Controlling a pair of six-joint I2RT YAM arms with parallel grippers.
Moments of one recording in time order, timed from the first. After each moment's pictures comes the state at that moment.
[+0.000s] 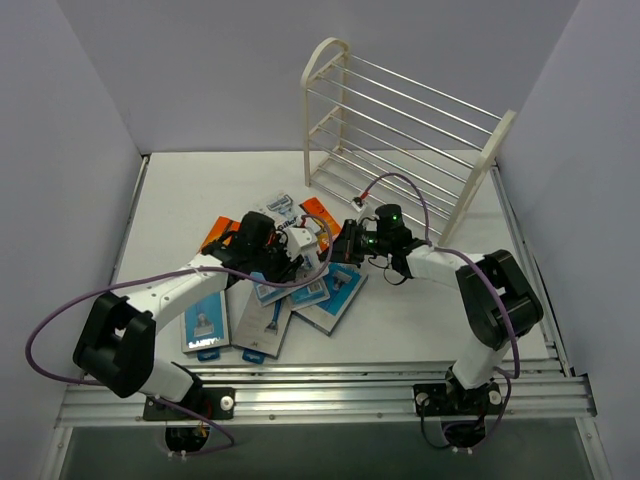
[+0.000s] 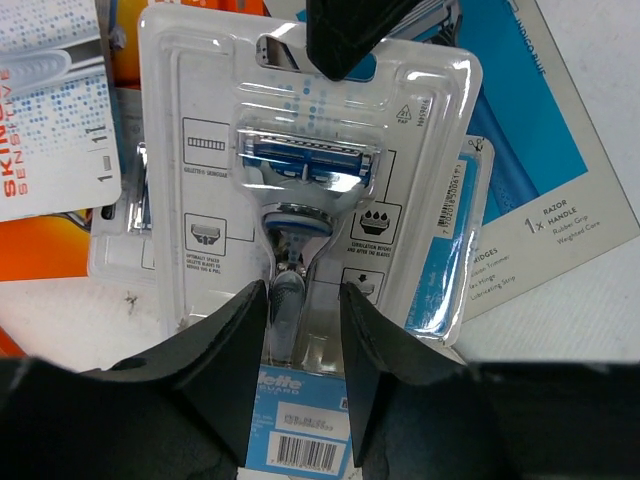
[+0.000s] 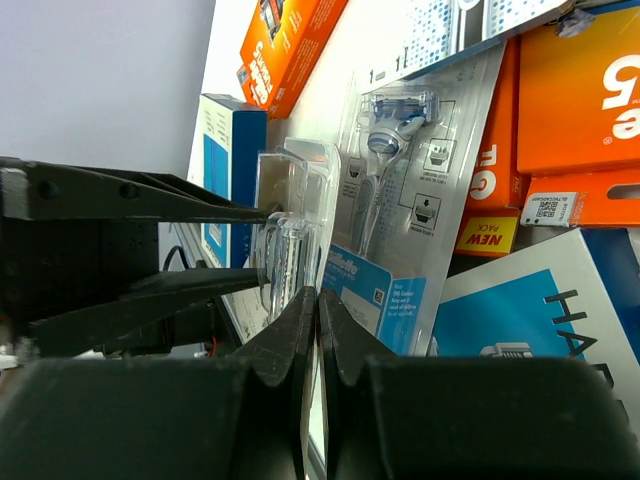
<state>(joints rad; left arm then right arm) -0.57 1.45 0.94 -0.32 0.33 0.39 0.45 1.70 0.84 0.36 -0.72 0.75</state>
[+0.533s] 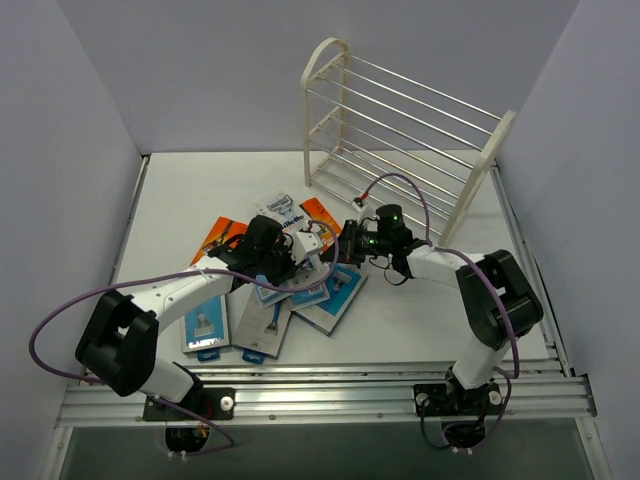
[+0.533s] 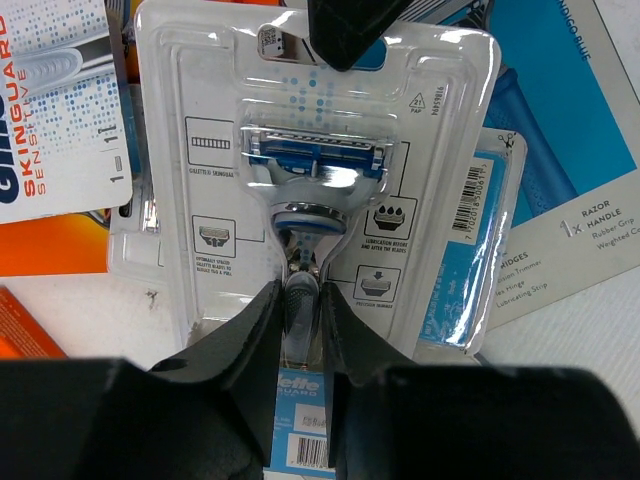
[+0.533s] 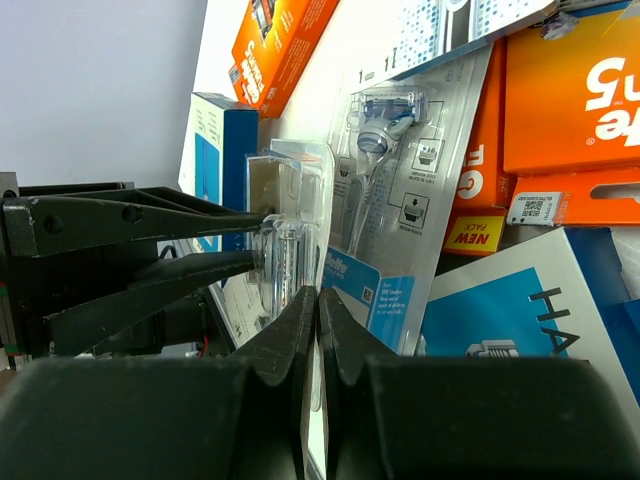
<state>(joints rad) -0.62 1.47 0.94 -0.30 0.21 0.42 0.45 1.70 0.84 0.35 -0.72 0.73</state>
